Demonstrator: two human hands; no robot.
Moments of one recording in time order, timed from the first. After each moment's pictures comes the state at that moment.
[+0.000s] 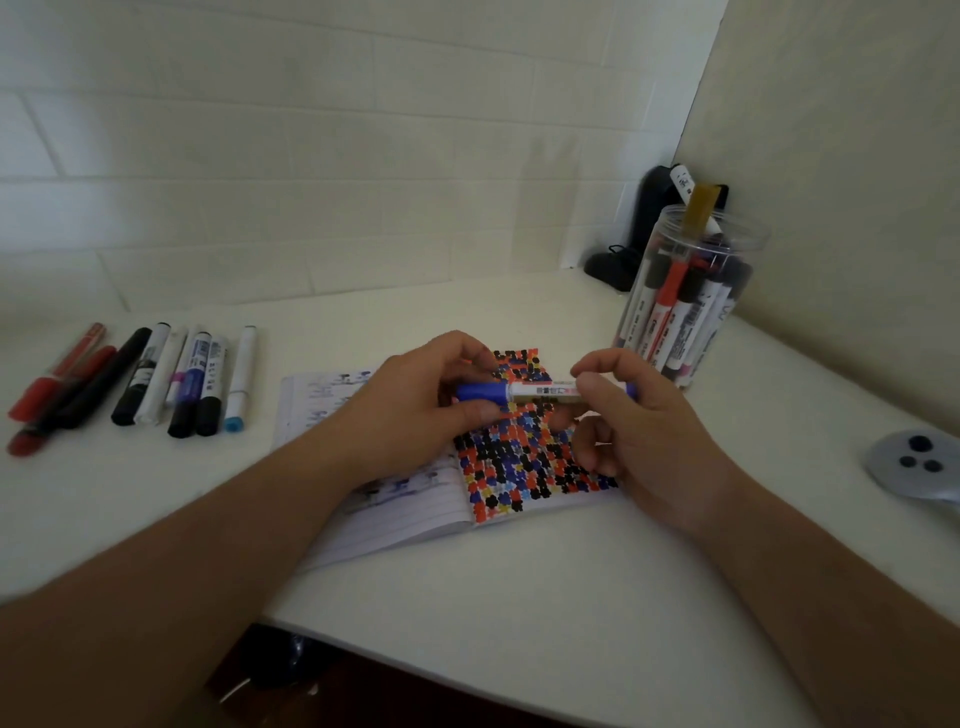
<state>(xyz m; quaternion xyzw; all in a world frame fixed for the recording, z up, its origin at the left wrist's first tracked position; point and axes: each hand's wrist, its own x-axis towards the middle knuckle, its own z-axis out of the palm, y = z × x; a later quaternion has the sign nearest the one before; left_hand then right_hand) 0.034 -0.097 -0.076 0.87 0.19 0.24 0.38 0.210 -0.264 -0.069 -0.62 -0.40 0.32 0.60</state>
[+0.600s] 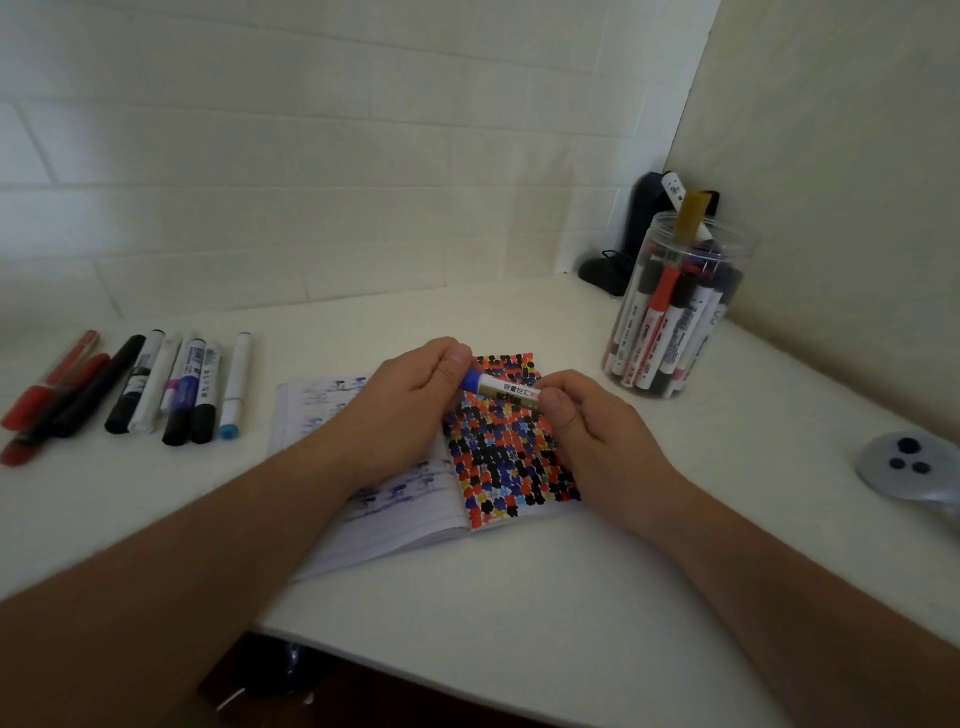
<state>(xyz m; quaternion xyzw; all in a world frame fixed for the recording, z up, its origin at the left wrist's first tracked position) 0.037 -0.095 -0.081 0.83 0.20 0.29 0.43 0.199 -0.252 -0.086 -0.71 -0.54 0.14 0.44</state>
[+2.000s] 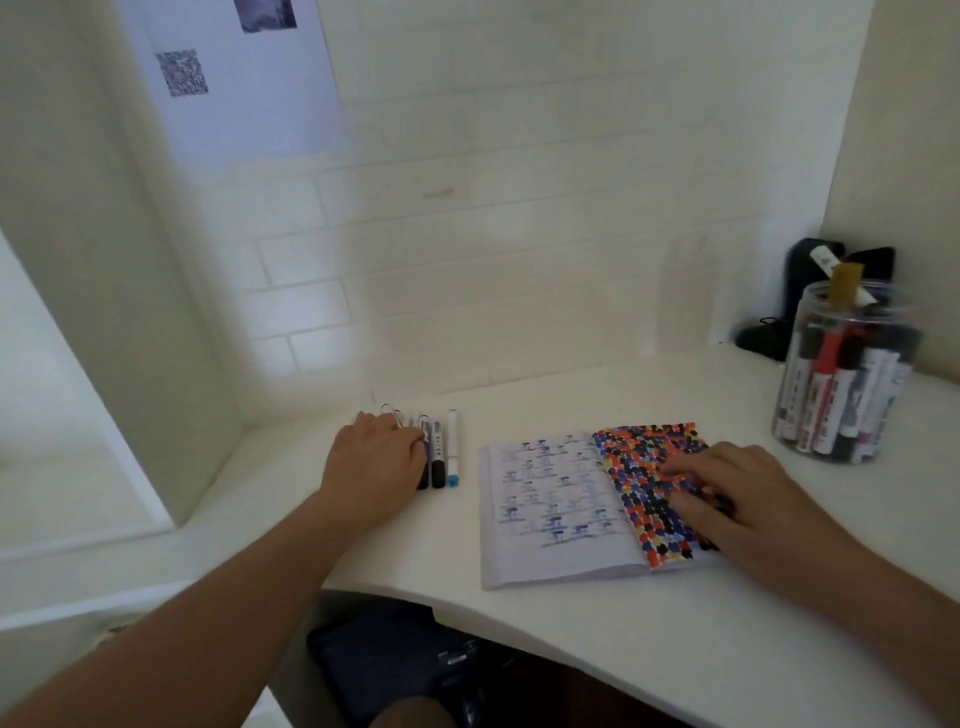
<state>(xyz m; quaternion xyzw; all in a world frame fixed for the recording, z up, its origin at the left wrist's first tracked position) -0.138 0.000 -0.082 0.85 0.48 0.15 -0.15 0.205 -0.246 -0.106 -0.69 -0.65 -0.03 0.32</state>
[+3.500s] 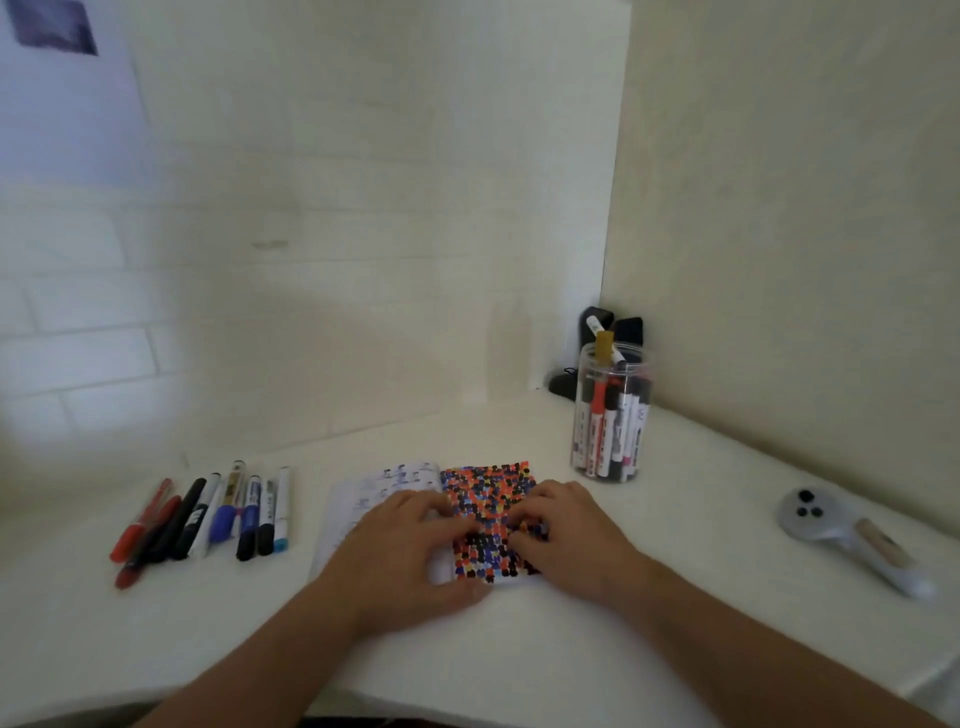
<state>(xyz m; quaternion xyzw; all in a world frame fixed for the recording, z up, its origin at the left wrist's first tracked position) -0.010 -0.119 -0.090 0.97 0.18 0.15 -0.01 0.200 -0.262 -0.092 -0.78 -0.58 -0.01 0.24</state>
